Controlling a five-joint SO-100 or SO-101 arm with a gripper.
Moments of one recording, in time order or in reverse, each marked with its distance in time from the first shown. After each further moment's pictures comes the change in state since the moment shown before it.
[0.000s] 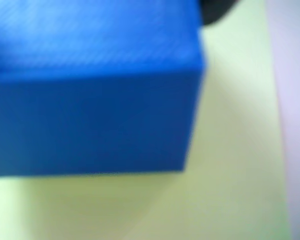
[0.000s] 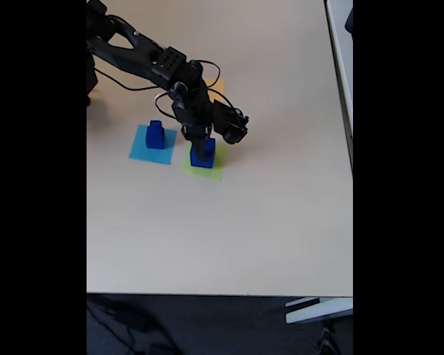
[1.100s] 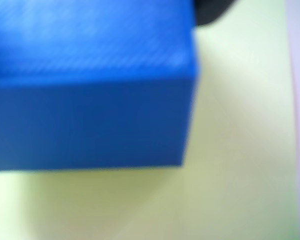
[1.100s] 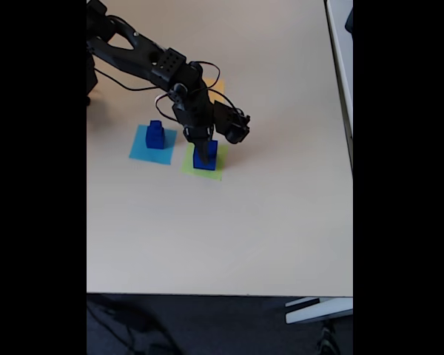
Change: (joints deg) arm 0.3 0.0 0.1 -2.1 -2.8
